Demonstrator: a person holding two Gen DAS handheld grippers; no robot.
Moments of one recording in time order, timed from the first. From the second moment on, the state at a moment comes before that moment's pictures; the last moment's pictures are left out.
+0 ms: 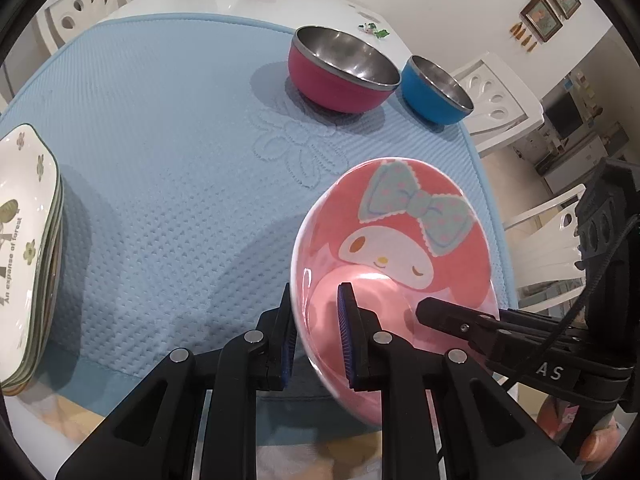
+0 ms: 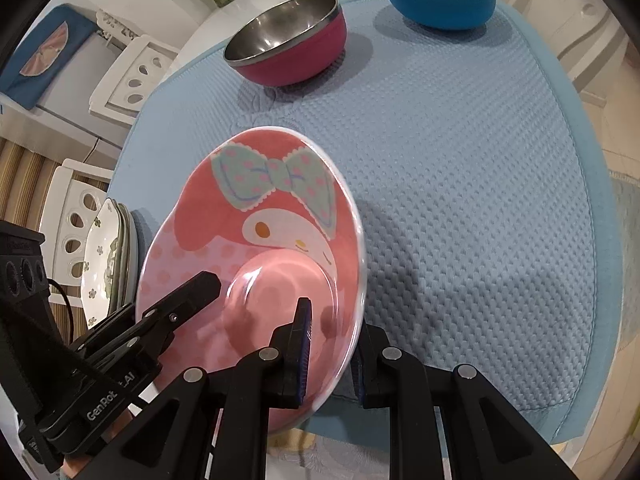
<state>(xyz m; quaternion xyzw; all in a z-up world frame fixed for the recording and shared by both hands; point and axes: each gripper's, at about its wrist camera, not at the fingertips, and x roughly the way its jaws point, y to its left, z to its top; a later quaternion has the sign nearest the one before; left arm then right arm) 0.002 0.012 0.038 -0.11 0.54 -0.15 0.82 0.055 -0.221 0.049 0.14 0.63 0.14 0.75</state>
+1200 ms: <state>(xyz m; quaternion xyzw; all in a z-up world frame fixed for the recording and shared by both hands) 0.048 0.057 0.153 -0.07 0.43 -0.11 0.89 0.069 -0.265 0.109 0.23 0.59 0.15 0.76</state>
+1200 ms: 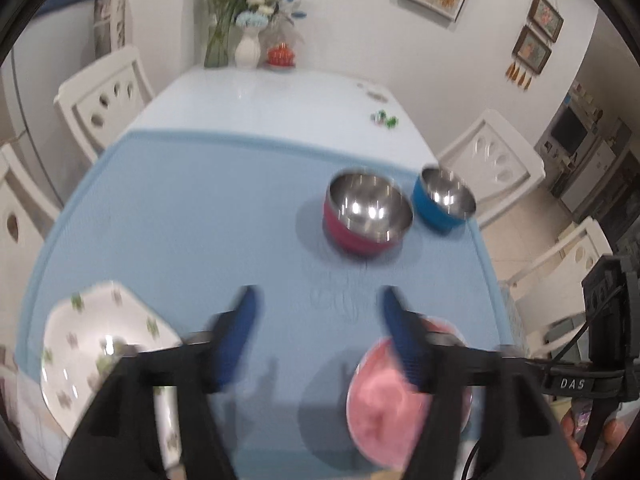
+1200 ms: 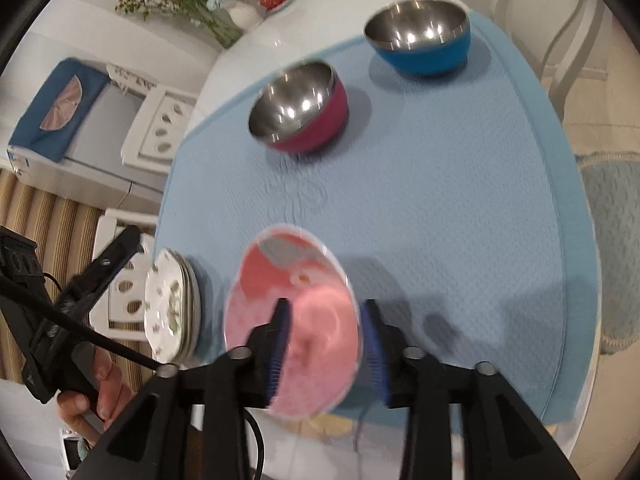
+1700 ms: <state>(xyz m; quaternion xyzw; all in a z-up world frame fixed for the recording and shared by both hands) 0.171 0.030 0.124 -0.09 0.47 -0.18 0.86 0.173 -0.278 0.106 0.21 0.56 0.12 0.80</state>
